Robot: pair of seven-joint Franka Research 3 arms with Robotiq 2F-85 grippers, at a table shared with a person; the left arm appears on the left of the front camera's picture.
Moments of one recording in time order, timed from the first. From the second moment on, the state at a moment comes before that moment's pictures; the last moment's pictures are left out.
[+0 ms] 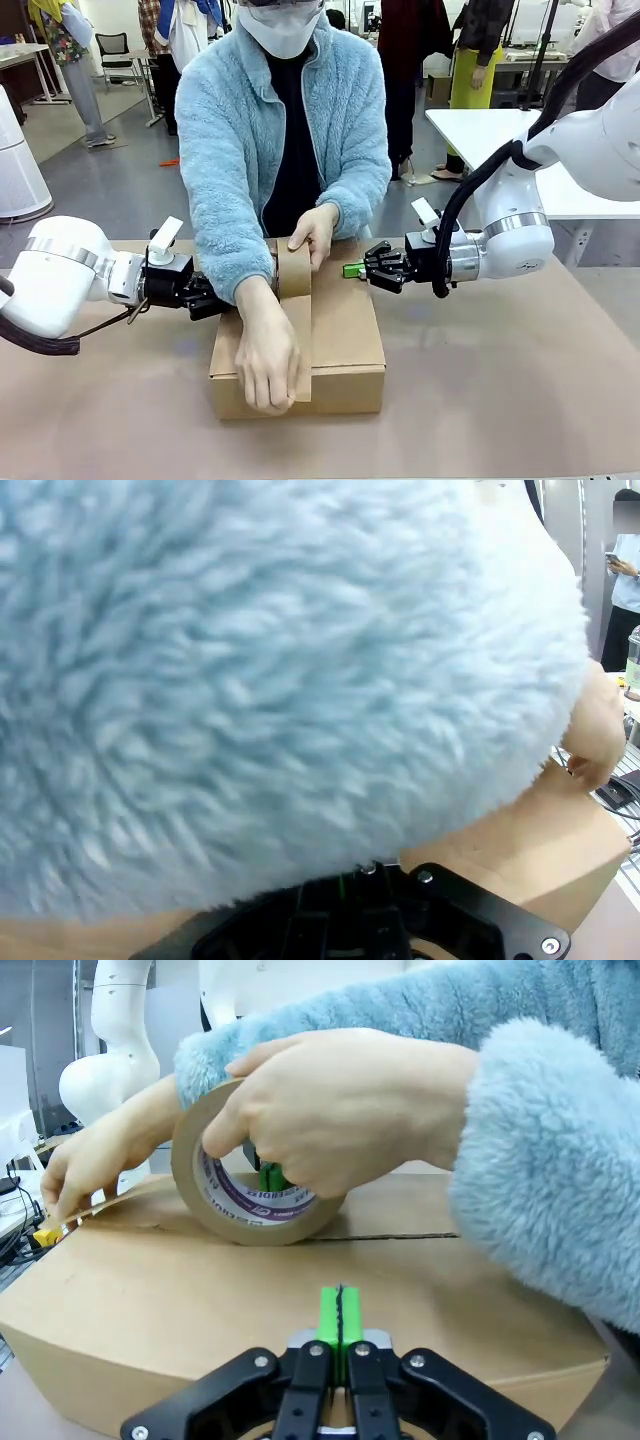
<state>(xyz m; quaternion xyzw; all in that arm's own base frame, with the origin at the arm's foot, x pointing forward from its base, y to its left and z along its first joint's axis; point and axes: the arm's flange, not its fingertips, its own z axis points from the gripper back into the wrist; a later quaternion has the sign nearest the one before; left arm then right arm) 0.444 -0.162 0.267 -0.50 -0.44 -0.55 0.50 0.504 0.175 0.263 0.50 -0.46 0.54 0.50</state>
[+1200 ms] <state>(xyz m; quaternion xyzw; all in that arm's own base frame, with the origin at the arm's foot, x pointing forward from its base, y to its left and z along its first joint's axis) 0.444 -0.161 0.267 -0.50 -0.44 -0.55 0.50 0.504 0.175 0.263 0.50 -0.46 0.54 0.50</state>
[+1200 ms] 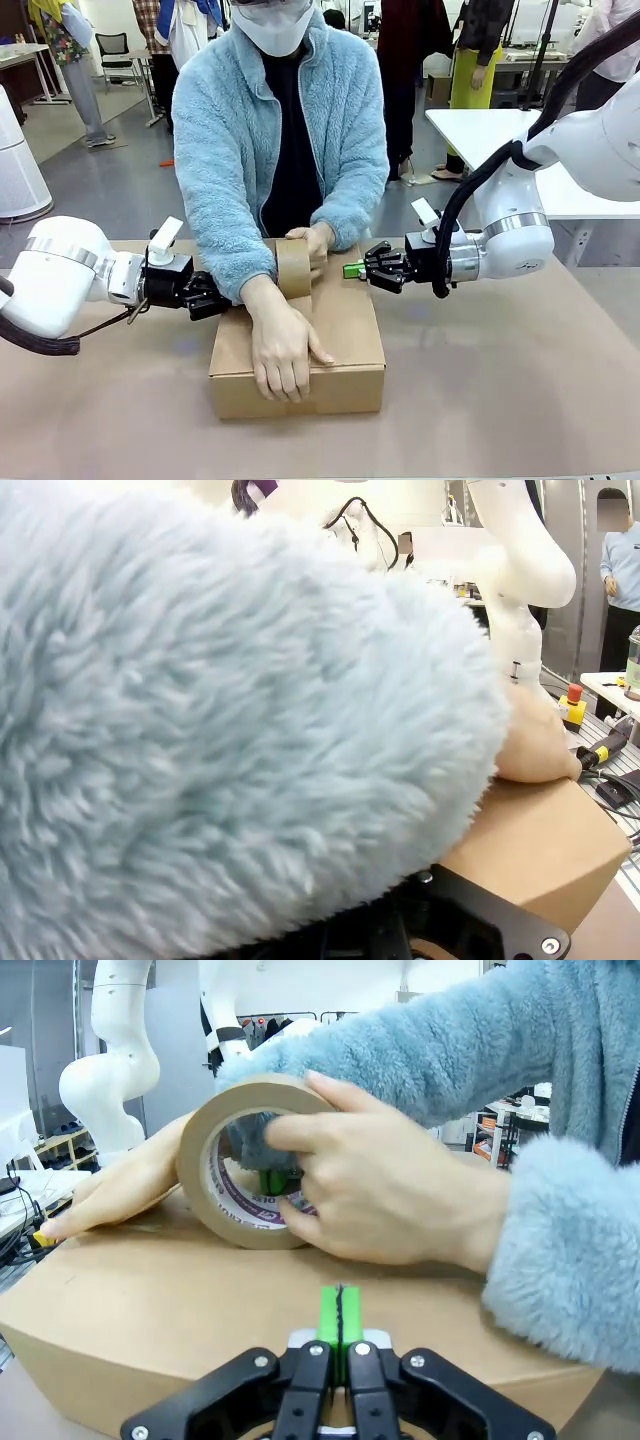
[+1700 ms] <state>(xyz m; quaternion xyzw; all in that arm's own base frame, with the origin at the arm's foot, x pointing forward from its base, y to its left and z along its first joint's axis) 0.444 -0.161 0.267 -0.50 -0.44 -0.55 0.50 0.504 0.175 0.263 0.50 -0.46 0.54 0.50</state>
